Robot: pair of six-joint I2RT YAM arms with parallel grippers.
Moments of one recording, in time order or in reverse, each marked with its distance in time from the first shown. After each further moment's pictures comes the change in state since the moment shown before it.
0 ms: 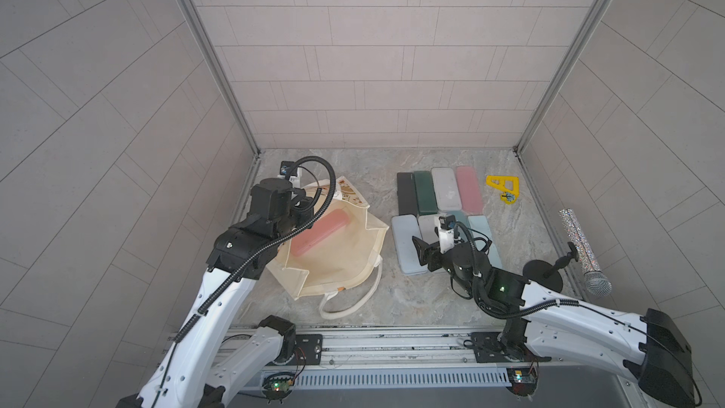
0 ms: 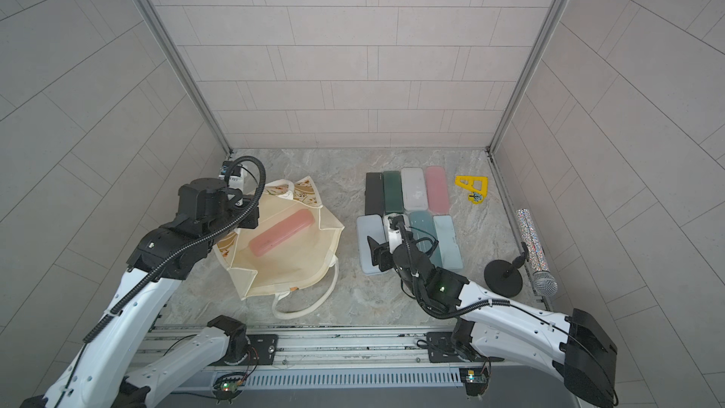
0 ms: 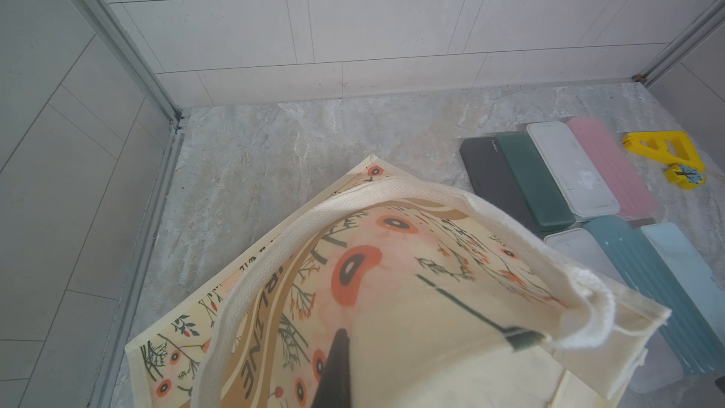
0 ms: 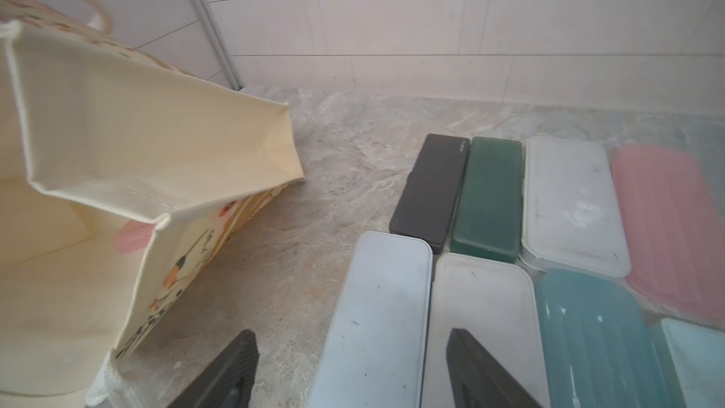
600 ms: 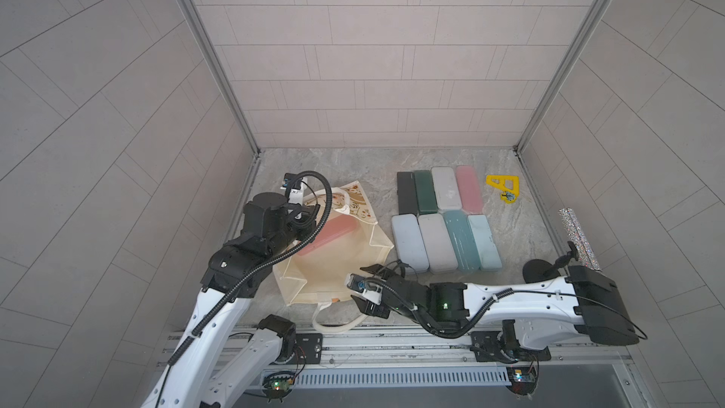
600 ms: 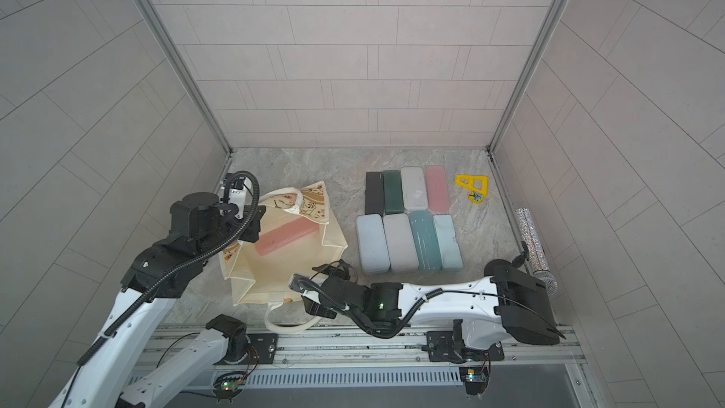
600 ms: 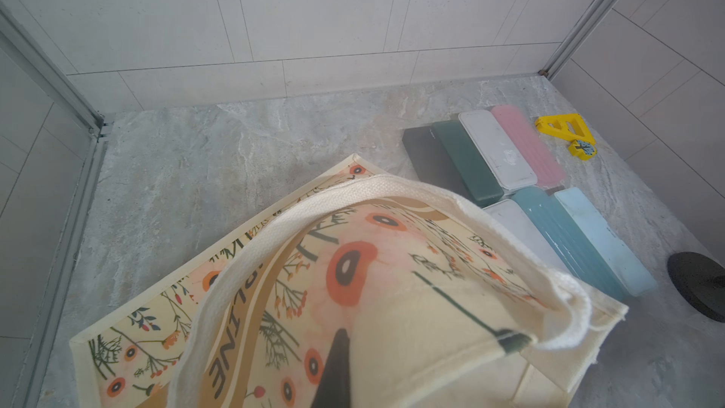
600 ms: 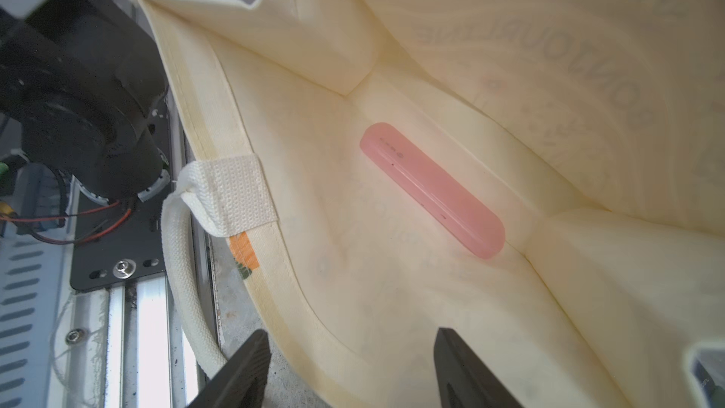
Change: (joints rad) left arm 0.000 -0.121 -0.116 0.040 0.181 0.026; right arm 0.415 0.540 0.385 -0.054 -0.081 -0.478
